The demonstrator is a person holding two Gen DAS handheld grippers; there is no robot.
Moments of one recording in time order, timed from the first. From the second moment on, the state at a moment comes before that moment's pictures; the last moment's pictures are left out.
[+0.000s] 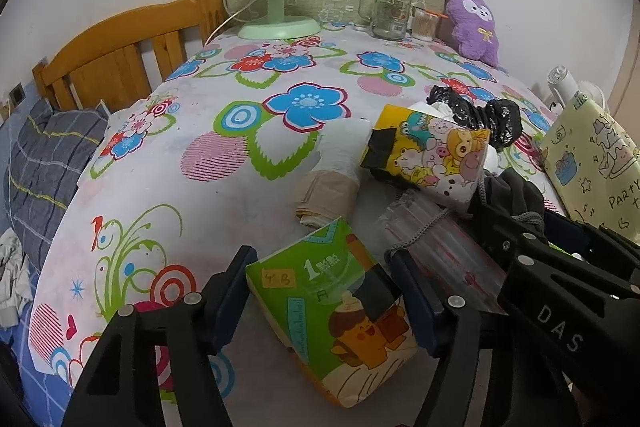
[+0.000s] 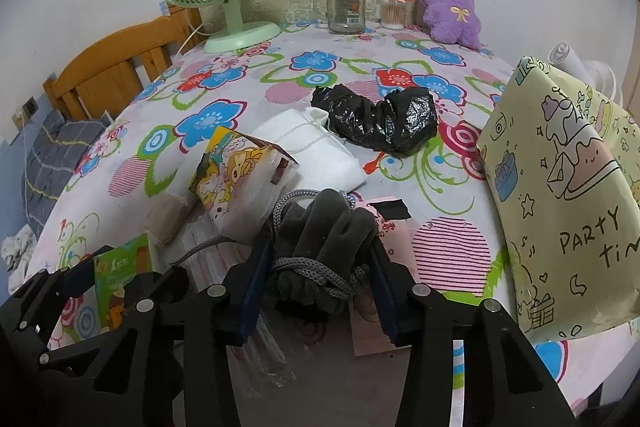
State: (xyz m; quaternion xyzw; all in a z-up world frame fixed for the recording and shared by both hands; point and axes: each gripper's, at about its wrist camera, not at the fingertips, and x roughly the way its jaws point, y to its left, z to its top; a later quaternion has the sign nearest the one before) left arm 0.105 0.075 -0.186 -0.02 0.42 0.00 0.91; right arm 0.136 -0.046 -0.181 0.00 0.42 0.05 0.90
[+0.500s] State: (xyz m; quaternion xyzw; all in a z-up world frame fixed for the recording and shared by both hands) left arm 0.099 0.066 -0.160 -0.01 0.40 0.00 0.92; right arm 0.127 -0.059 -0.158 0.03 0.40 0.06 0.91
